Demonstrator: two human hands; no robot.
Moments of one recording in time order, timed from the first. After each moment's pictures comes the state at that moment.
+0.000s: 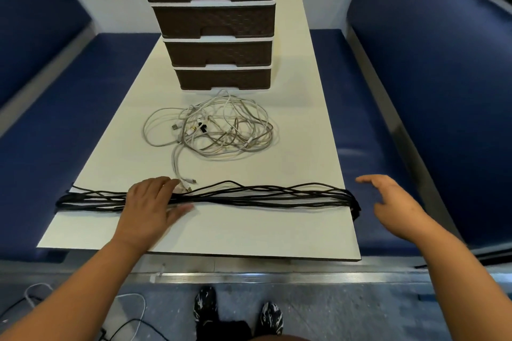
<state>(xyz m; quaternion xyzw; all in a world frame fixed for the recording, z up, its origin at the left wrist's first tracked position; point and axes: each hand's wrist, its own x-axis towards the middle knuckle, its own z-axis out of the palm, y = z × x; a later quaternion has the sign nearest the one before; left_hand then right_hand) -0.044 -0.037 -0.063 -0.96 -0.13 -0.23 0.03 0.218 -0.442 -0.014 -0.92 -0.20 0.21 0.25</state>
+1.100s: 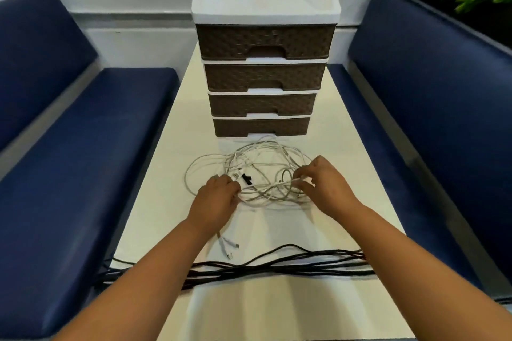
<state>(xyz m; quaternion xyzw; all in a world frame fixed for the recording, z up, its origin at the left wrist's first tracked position) 0.078 0.058 -0.033 -0.98 -0.11 -0.10 -0.14 0.217 -0.167 0.026 -0.90 -0.35 0.05 0.25</state>
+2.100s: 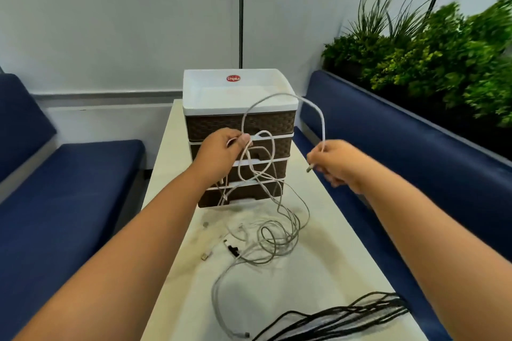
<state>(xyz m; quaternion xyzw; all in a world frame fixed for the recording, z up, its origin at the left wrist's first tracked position) 0.178 0.082 0.196 -0.89 -0.03 -0.23 -0.39 0.235 -0.159 0.228 -0.89 -0.11 0.13 0.43</state>
